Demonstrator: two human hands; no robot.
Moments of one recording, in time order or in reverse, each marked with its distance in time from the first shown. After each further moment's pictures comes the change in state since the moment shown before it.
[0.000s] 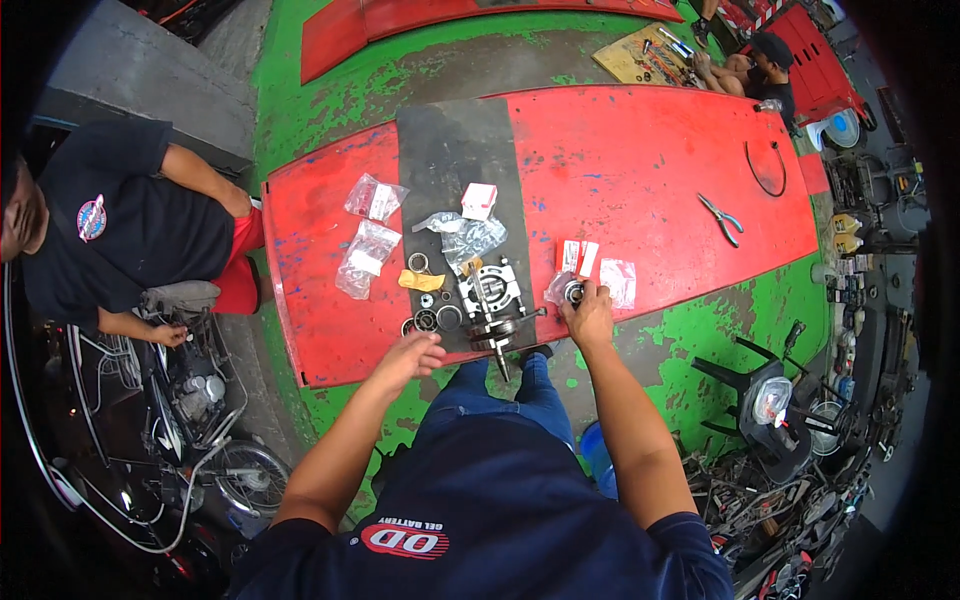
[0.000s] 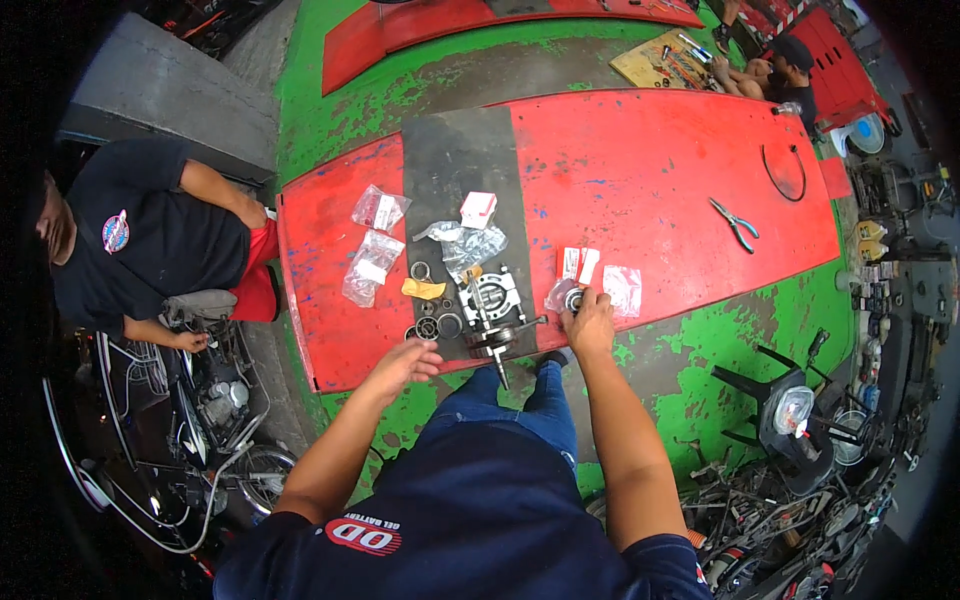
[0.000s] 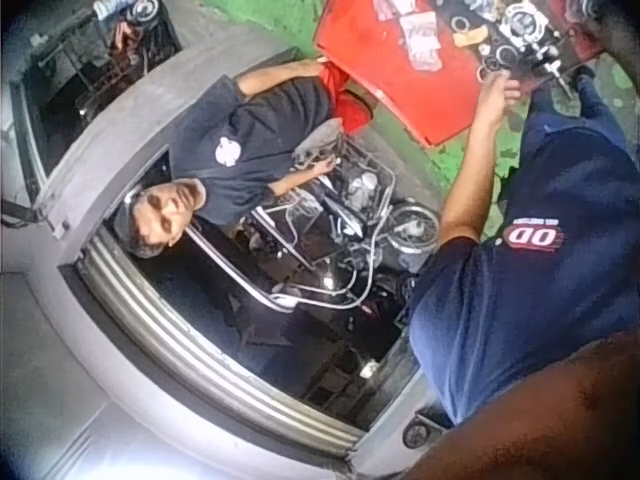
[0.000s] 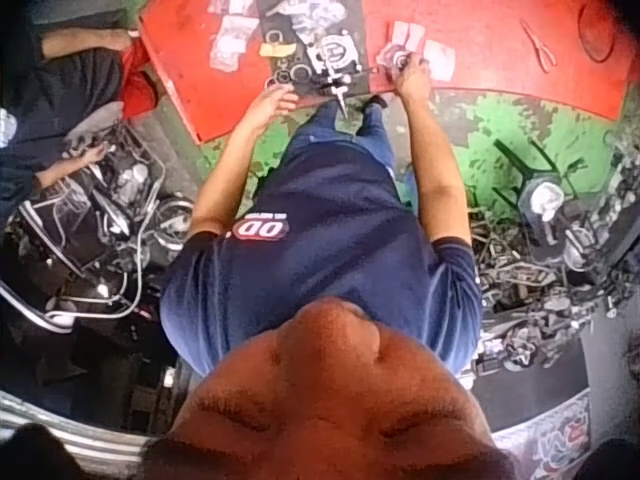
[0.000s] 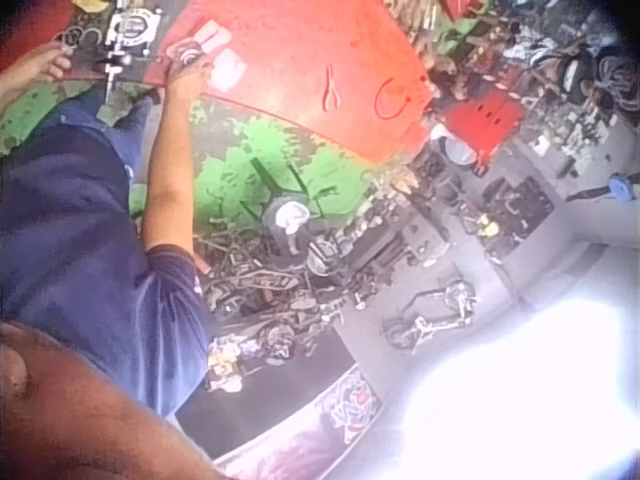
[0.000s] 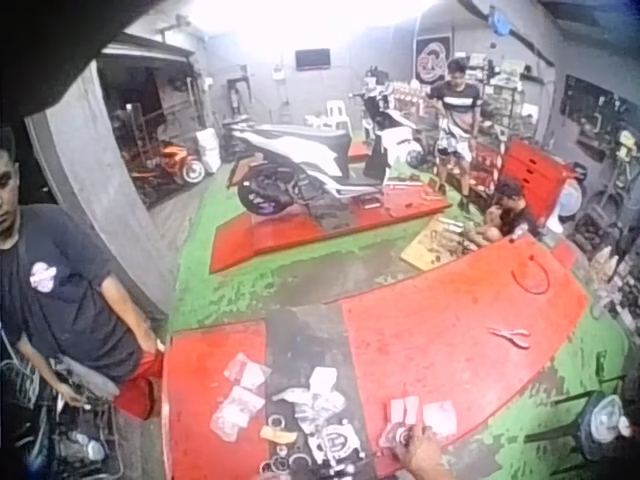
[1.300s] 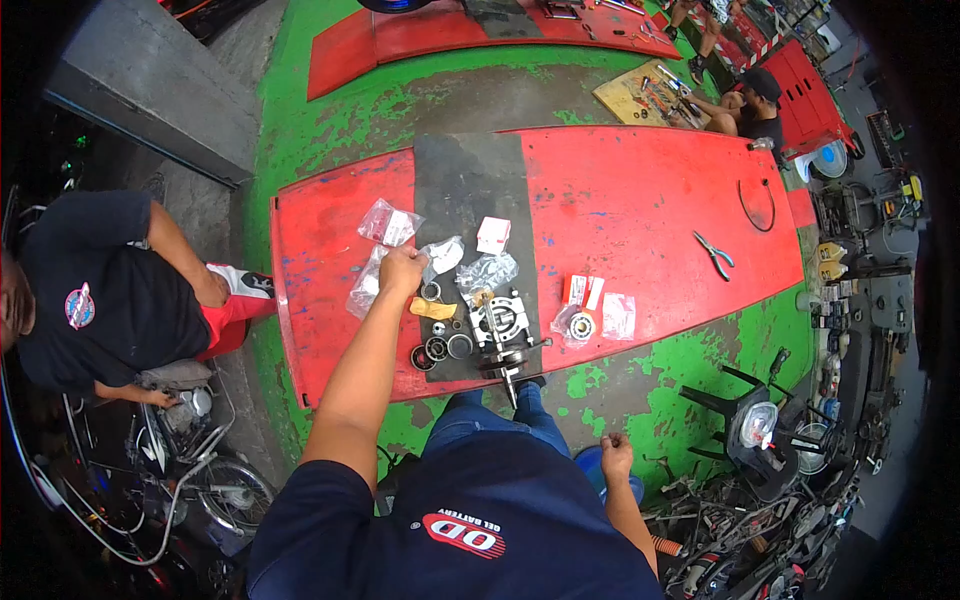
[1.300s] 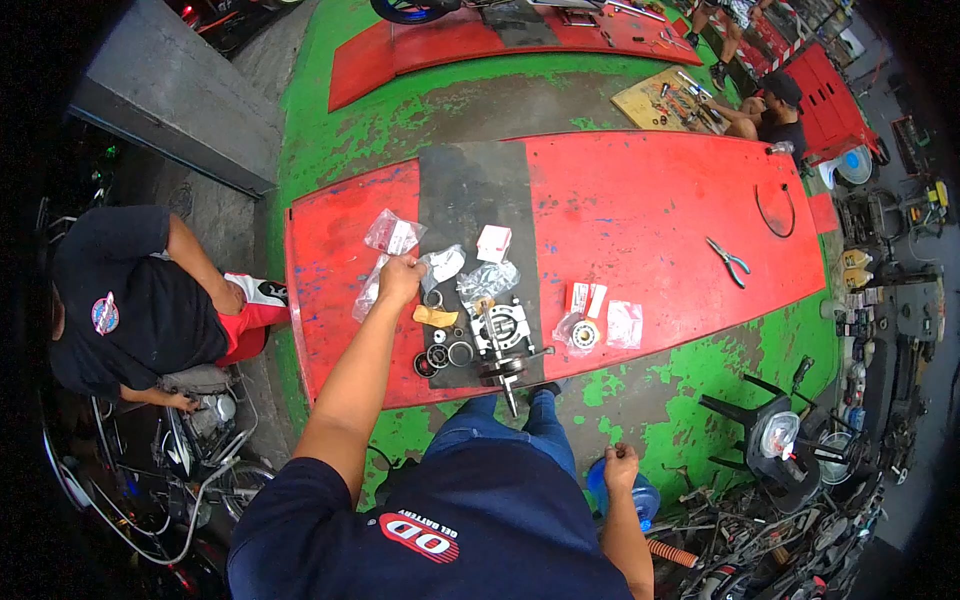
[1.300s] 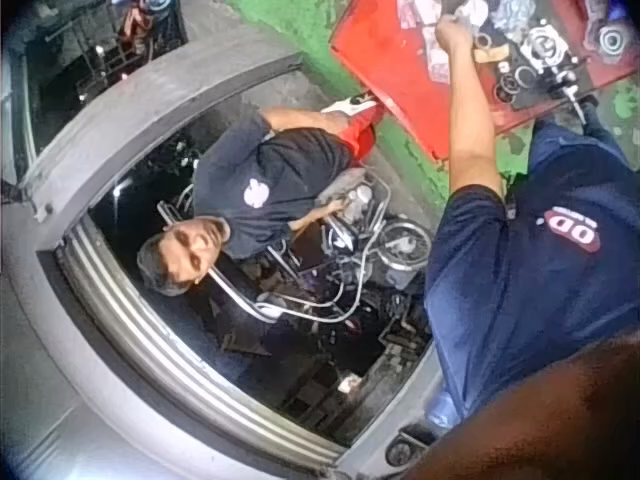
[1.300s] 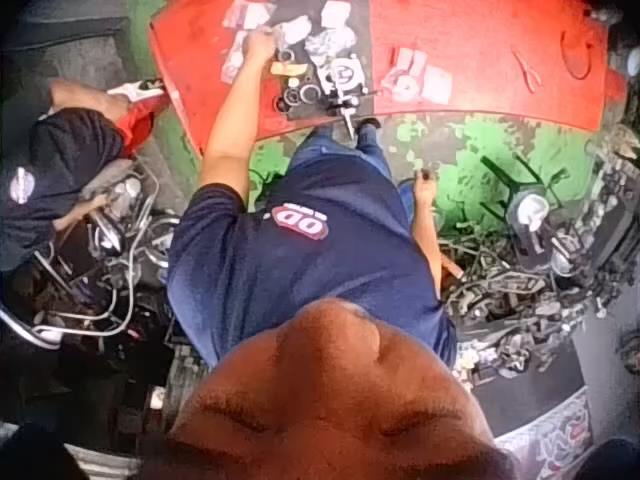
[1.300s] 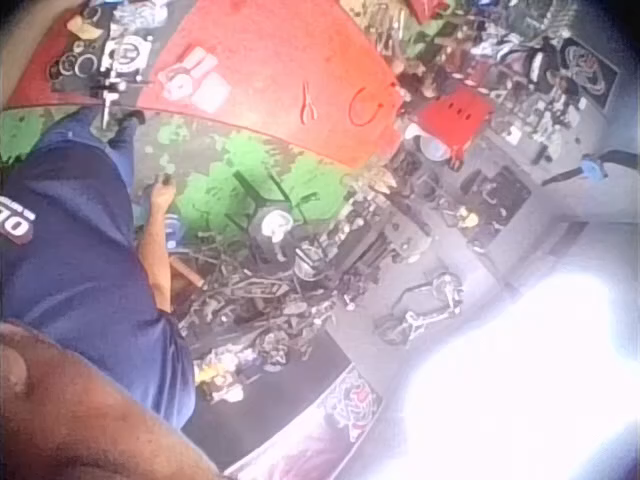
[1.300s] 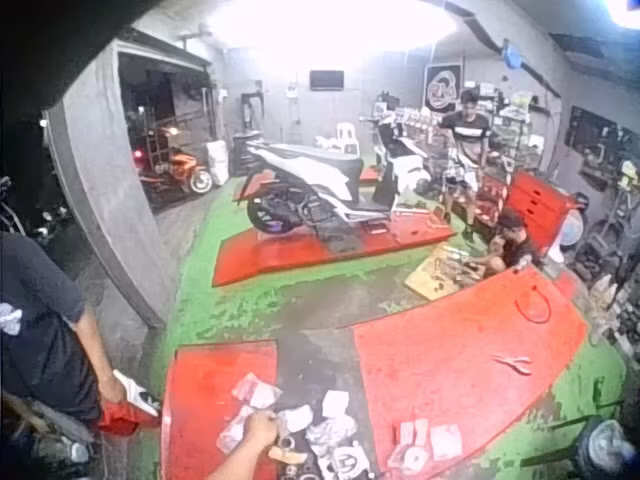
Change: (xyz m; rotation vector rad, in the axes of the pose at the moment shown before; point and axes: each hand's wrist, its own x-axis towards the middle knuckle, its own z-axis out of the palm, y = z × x) left_hand 0.156 0.110 -0.089 0.627 0.703 0.451; right_hand -0.214 0.161 0.025 0.269 0.061 0.509
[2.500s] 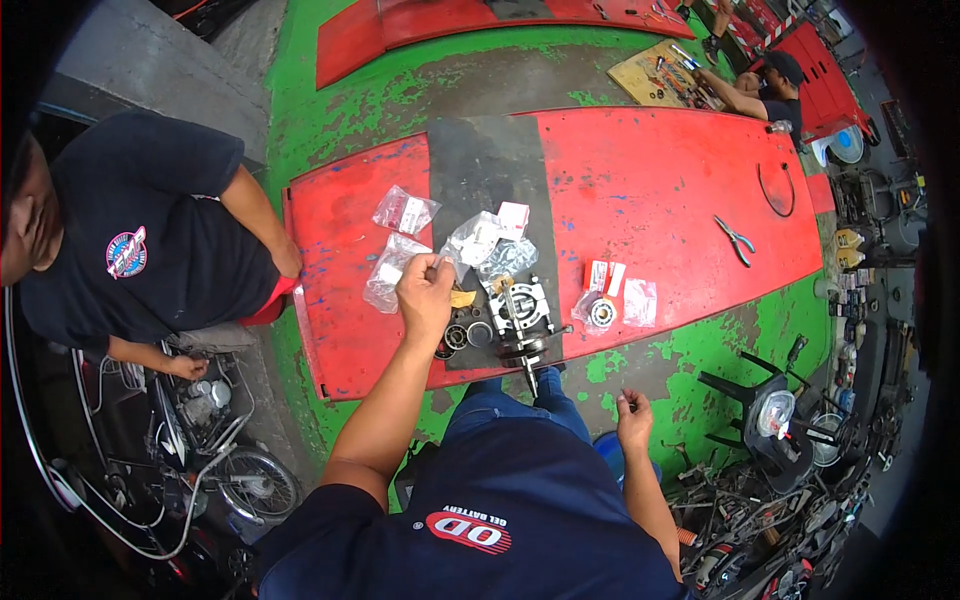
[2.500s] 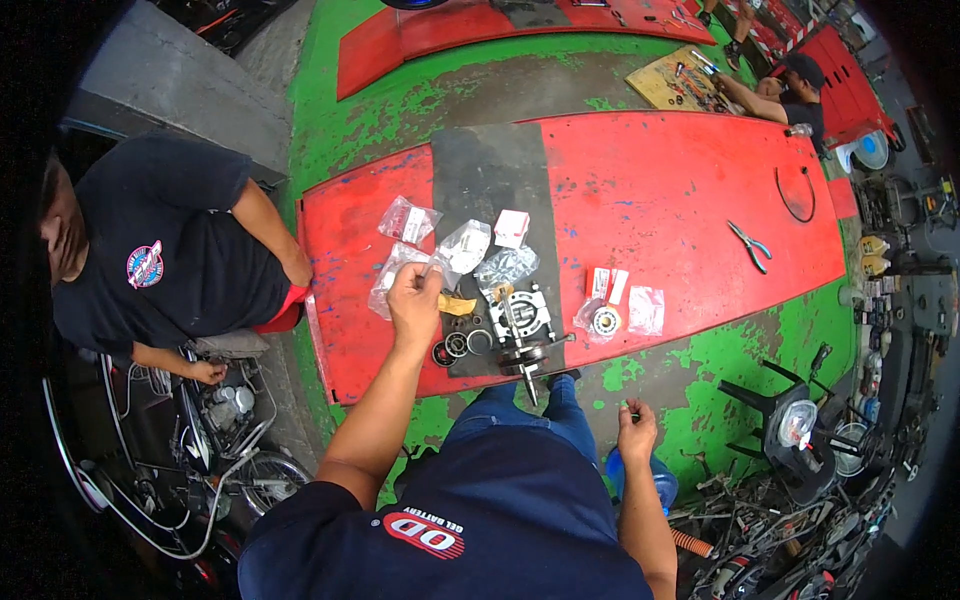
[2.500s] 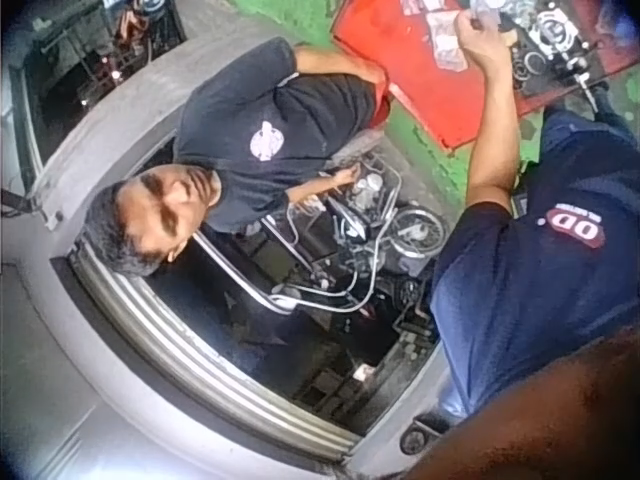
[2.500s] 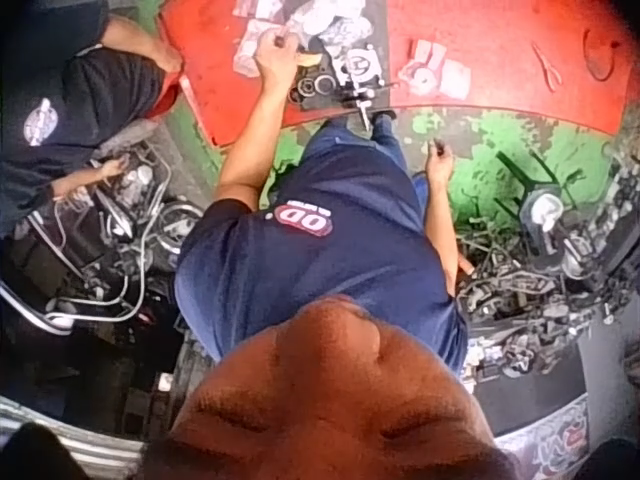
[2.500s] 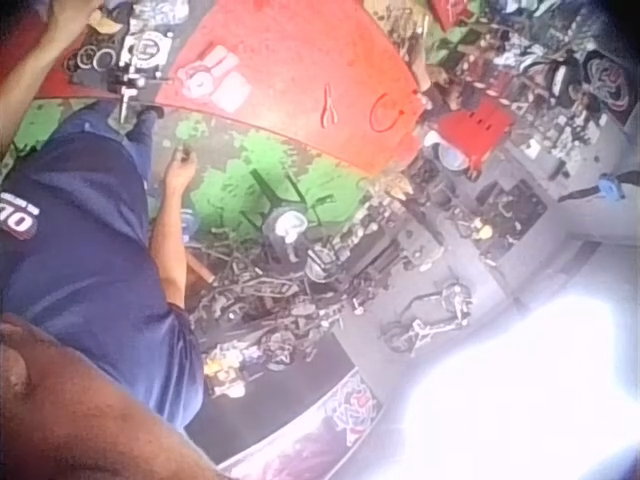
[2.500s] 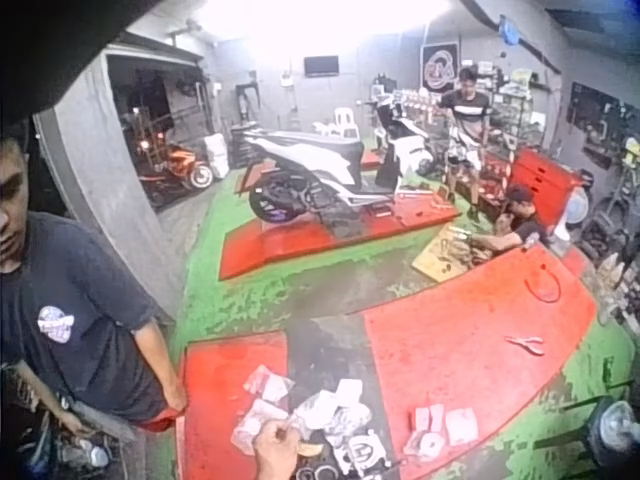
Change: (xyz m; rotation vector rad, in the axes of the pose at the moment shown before) left_hand -0.101 0.054 -0.017 -0.591 0.312 0.171; right_hand 0.009 -0.098 -0.003 0.168 -0.001 -0.155
